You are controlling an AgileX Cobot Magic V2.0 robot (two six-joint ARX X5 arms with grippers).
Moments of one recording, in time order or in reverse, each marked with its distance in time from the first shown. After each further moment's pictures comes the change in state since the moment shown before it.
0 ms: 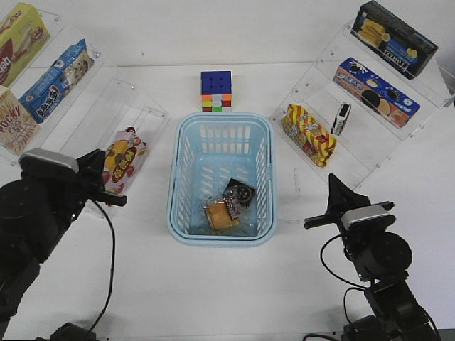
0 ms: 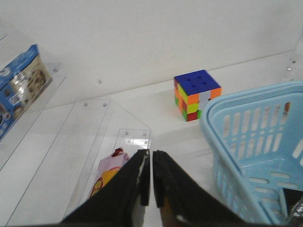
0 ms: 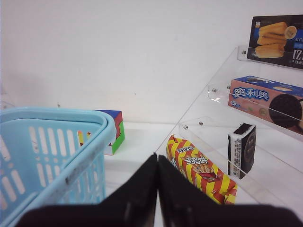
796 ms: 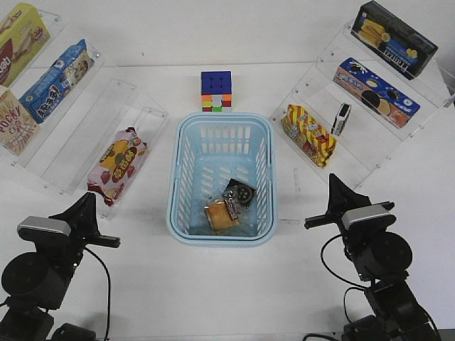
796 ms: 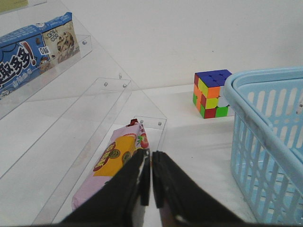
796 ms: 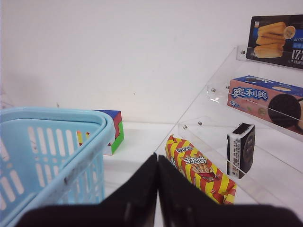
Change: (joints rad) left arm 0.050 -0.418 -0.581 0.328 -0.010 -0.040; right arm 0.000 0.000 0.000 0.000 0.000 0.000
